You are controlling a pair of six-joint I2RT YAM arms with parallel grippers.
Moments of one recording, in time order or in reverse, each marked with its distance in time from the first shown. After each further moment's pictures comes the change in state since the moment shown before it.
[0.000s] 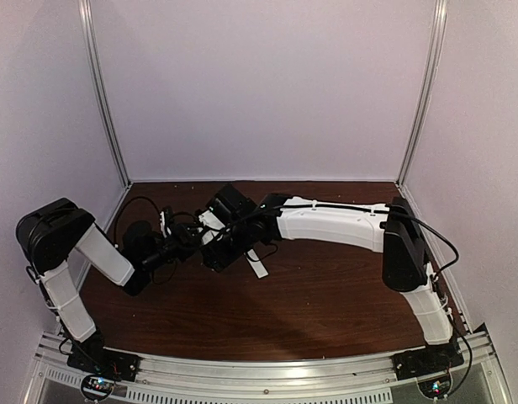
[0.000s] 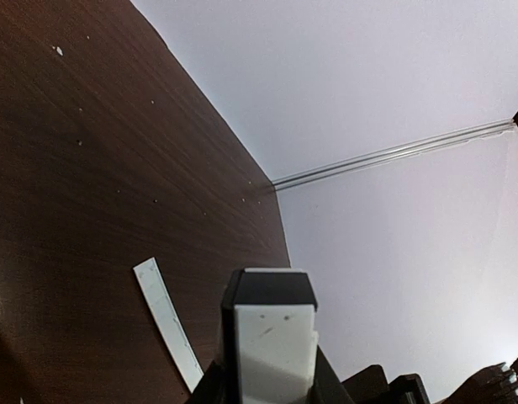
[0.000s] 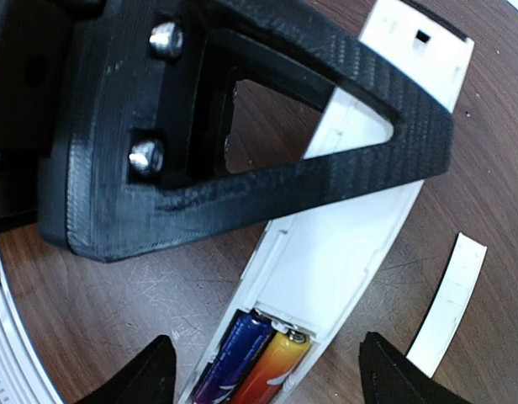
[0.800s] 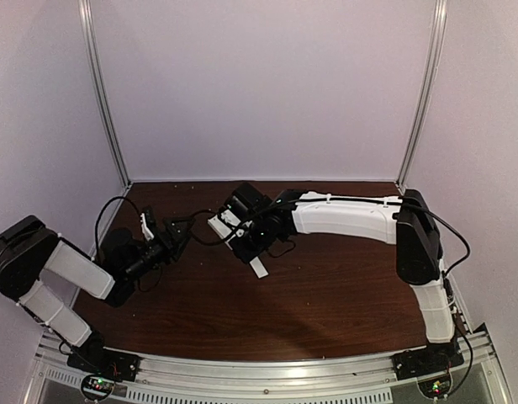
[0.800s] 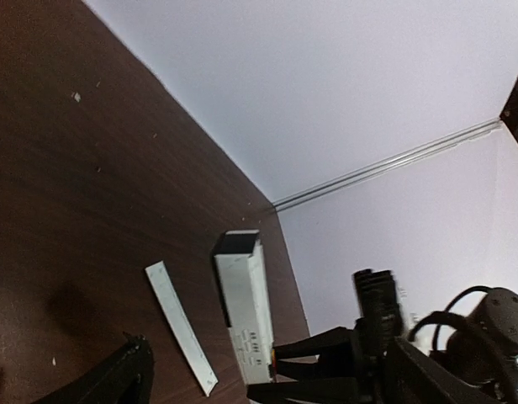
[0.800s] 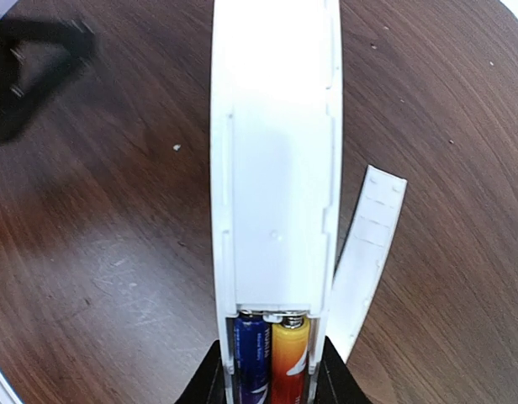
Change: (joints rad) left arm -0.006 -0.196 -0.166 -0.010 -0.088 0.067; right arm -0.051 -0.078 -0.134 -0.033 0.116 0.011
